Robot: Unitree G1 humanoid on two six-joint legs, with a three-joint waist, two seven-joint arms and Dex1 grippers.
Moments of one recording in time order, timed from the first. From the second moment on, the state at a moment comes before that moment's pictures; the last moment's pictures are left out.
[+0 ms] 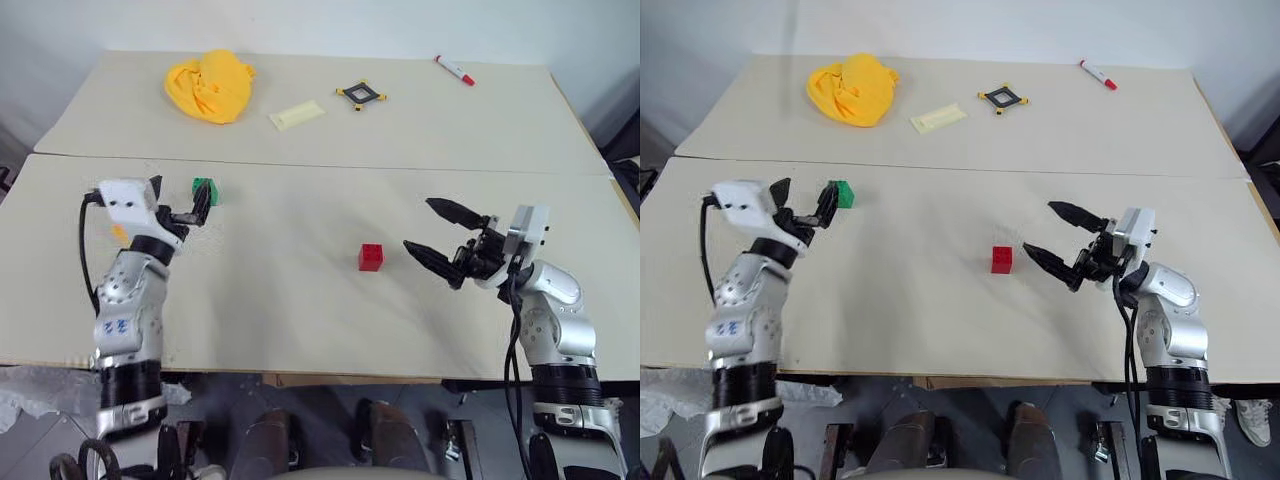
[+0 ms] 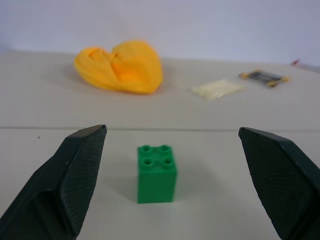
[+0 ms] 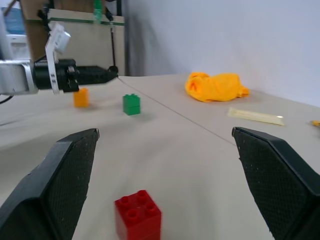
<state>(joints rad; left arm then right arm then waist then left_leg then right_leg) -0.50 0.32 0.28 0.18 -0.25 0.18 -0.14 -0.35 -0.46 -0.19 0.12 0.58 -0.04 1.12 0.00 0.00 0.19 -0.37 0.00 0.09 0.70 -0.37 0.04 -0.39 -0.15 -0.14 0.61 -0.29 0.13</state>
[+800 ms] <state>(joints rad) -0.56 0.33 0.23 0.40 -0.38 0.13 -0.55 -0.20 -0.43 -0.19 0.01 0.56 -0.08 1.05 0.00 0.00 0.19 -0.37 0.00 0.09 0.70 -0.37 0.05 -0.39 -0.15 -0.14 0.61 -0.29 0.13</state>
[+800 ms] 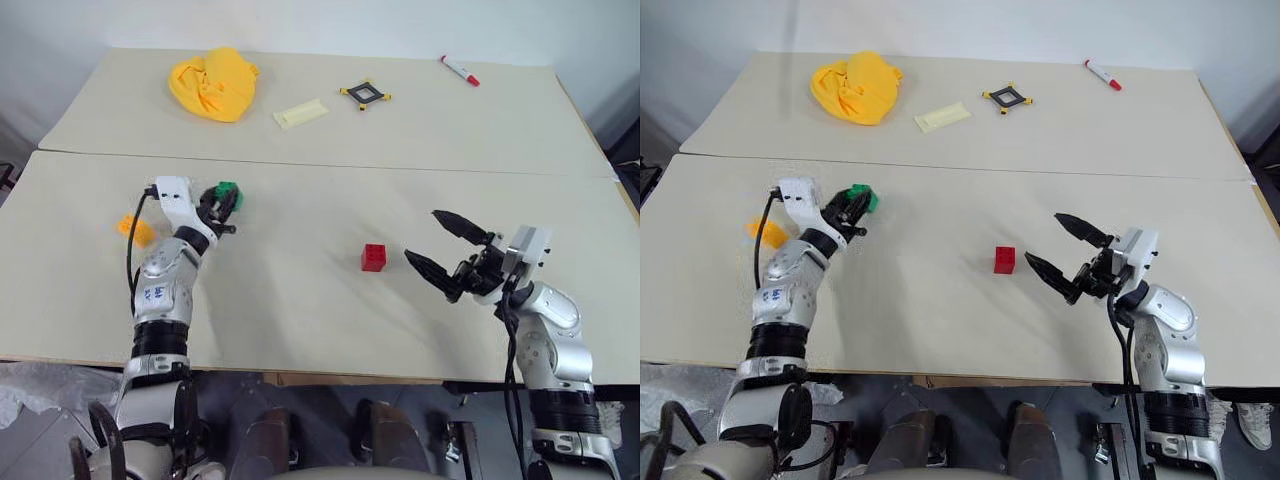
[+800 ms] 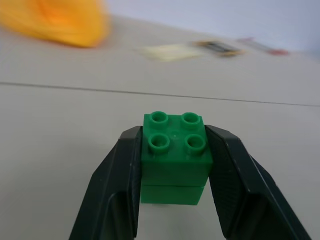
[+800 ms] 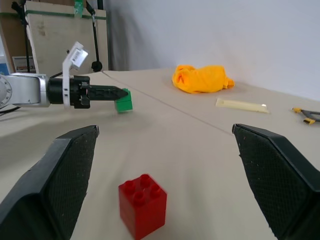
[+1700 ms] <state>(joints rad) -1.00 0.35 -0.09 1.14 -0.13 -0.40 -1.38 0.09 -0.54 -0.25 -0.20 0.58 -0.02 1.01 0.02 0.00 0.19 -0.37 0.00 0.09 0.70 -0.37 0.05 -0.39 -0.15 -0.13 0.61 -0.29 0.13</state>
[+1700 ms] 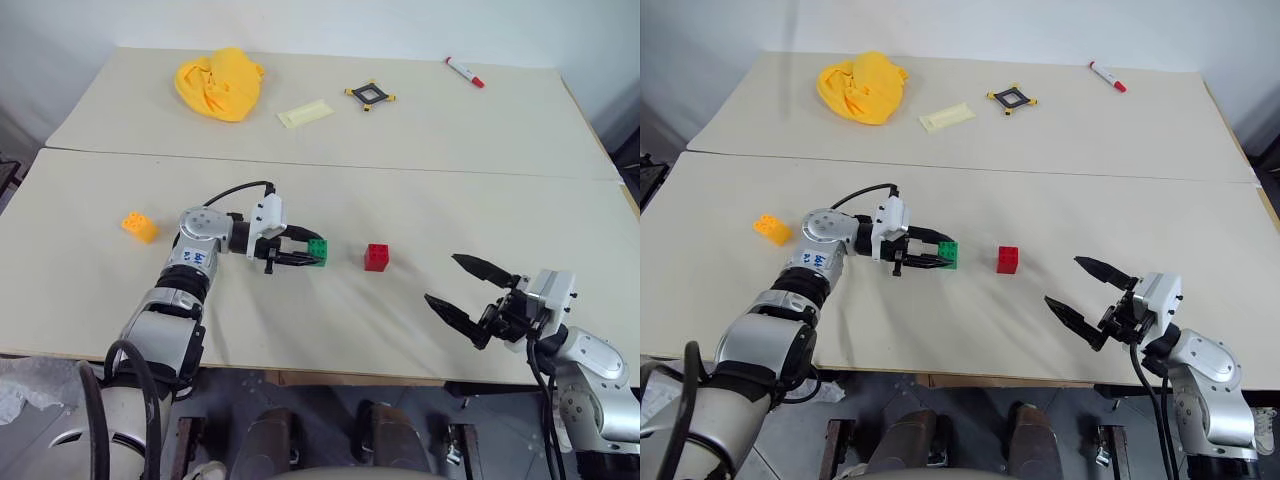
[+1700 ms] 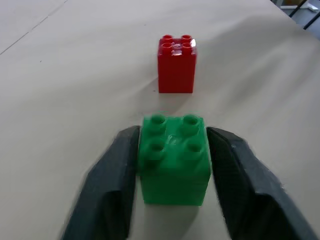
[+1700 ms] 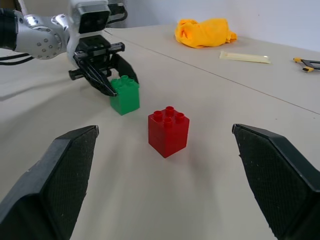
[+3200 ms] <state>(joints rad) -0.15 0.61 0.56 0.23 -0.45 0.04 -0.52 -0.33 -0.48 0.04 -0.12 0.51 -0.02 1.16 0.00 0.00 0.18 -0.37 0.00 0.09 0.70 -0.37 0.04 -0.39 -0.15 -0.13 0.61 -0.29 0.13</state>
